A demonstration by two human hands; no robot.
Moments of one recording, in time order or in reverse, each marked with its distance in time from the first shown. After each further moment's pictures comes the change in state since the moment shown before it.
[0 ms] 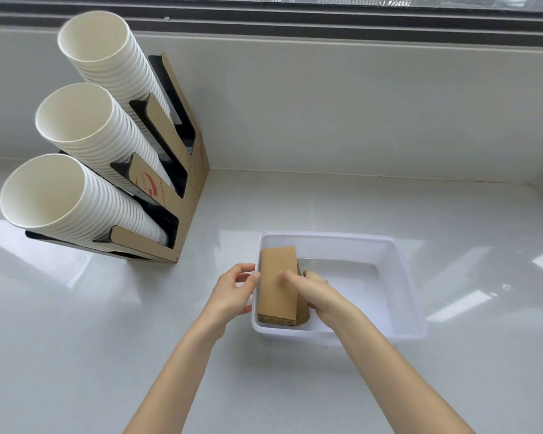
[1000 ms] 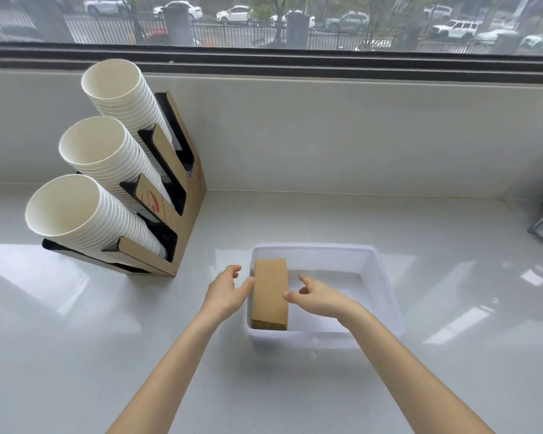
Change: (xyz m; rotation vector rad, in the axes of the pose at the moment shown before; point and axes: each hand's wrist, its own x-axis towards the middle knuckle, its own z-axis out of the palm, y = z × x) left_hand -0.002 0.014 0.000 0.399 0.074 0.094; right_hand -0.040 -0.004 -0.033 -0.497 -0.042 -0.187
